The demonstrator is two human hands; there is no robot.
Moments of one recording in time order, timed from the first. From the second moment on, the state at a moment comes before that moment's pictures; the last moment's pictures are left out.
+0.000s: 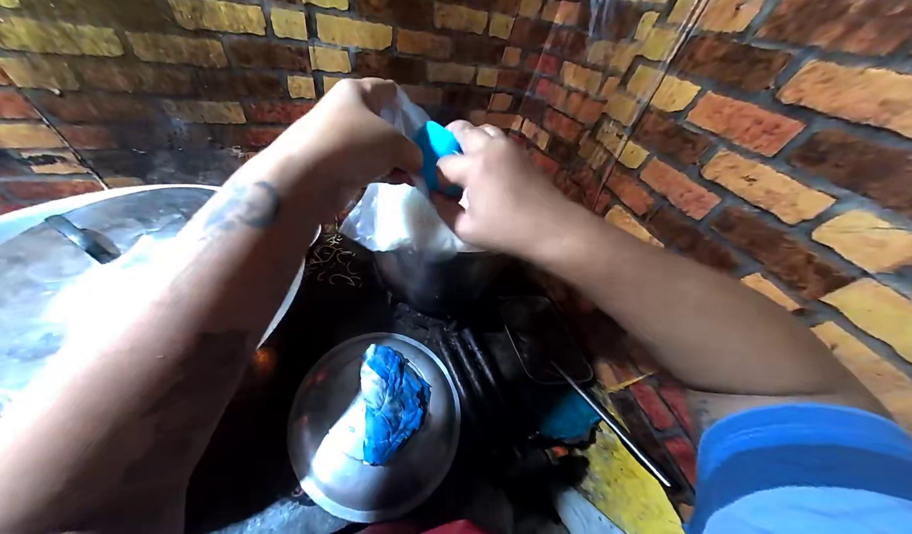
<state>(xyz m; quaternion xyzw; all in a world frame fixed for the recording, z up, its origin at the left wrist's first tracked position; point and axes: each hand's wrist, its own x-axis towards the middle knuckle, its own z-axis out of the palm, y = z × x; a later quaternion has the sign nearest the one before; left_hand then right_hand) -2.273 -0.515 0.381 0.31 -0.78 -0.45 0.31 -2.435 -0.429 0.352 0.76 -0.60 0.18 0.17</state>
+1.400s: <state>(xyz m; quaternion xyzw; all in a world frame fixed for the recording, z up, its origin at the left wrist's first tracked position) -2.118 -0.420 0.219 0.25 -0.63 -0.66 0.32 -2.492 -0.642 0.280 0.73 -0.69 -0.01 0.03</state>
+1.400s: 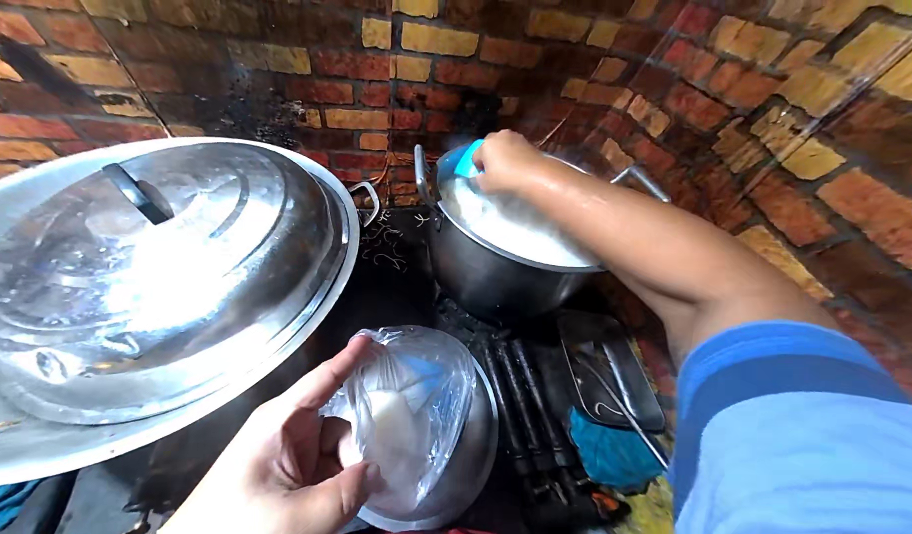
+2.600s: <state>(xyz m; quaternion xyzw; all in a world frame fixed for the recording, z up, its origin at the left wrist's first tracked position) -2.120 -0.426 0.209 0.22 -0.64 -0.67 0.31 -2.533 -0.592 0.275 0.78 -0.59 0.11 -0.17</state>
